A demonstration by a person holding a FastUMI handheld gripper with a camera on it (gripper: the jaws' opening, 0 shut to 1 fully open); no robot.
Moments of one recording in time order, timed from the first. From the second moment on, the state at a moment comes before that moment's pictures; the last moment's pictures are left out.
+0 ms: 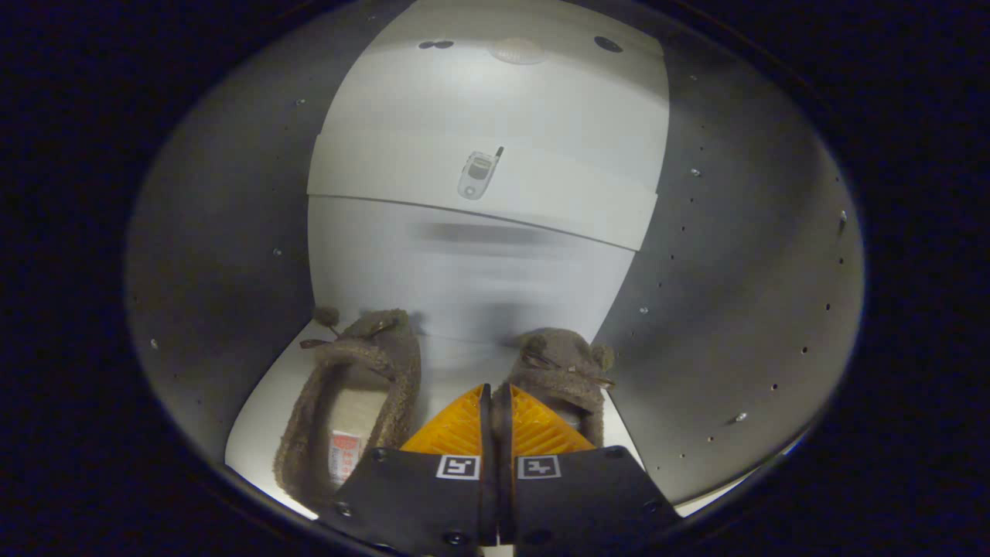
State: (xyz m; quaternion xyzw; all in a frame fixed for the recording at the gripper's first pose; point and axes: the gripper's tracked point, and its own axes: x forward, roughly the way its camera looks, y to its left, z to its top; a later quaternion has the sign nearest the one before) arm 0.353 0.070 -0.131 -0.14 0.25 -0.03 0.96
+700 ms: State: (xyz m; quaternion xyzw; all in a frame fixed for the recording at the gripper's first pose) arm 0.306 0.077 -0.058 -0.08 0.17 -0.03 0.98
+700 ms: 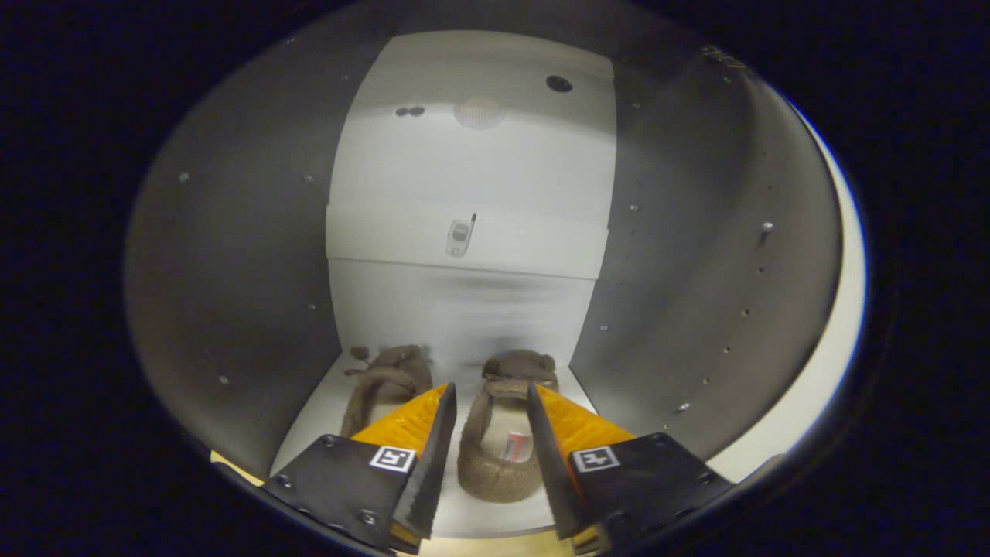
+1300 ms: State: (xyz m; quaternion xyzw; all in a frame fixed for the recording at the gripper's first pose) arm 0.112 0.083 0.050 -0.01 0.06 0.00 1.00
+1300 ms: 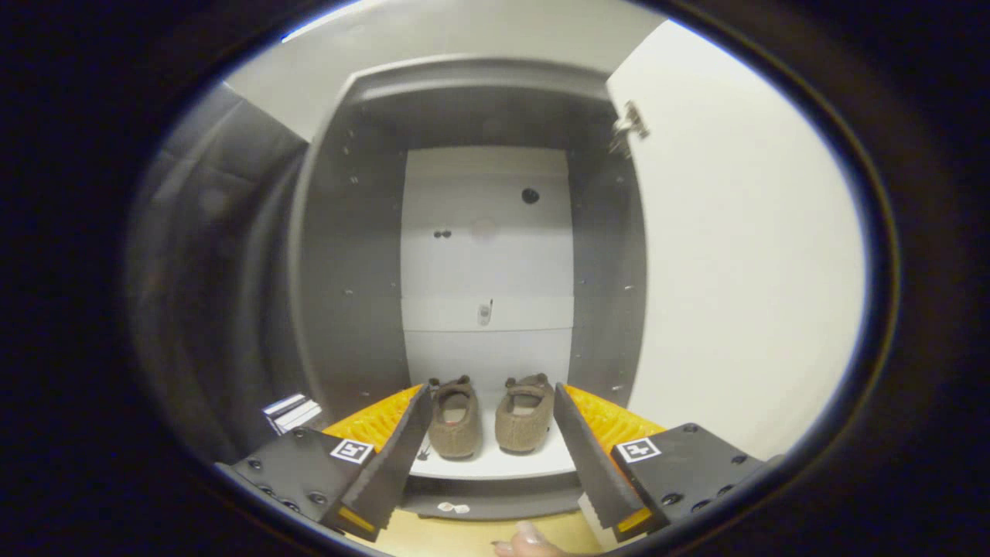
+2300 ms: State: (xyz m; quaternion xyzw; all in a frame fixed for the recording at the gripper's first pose) arm -0.152 -0.201 0.142 -0.01 0.02 -0.18 0.98
